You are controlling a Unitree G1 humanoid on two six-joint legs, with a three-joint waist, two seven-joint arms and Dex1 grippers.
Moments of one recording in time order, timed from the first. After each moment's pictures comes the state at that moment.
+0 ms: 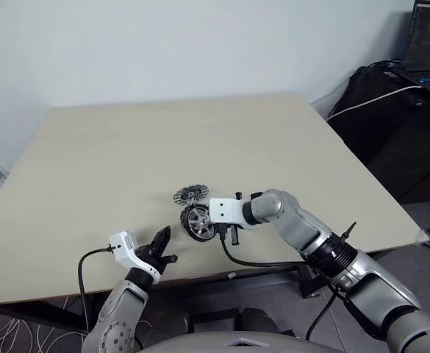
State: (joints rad) left arm 0.41 -0.04 0.04 -0.31 -0.64 0.36 -0.33; right arm -0.57 -0.49 0.68 0.06 -0.20 0.40 0.99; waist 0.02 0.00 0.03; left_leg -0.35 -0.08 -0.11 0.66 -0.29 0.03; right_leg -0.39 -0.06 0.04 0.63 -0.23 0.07
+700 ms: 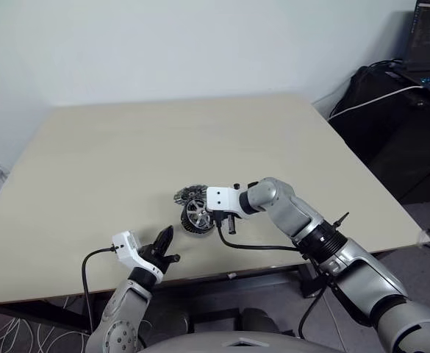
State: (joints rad) left arm 0.41 -0.05 0.03 -0.29 -0.64 0.34 -0.33; right arm -0.65 -0.41 0.64 0.19 -0.21 0.41 1.03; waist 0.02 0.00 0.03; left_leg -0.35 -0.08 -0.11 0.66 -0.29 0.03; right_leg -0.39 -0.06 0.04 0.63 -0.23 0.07
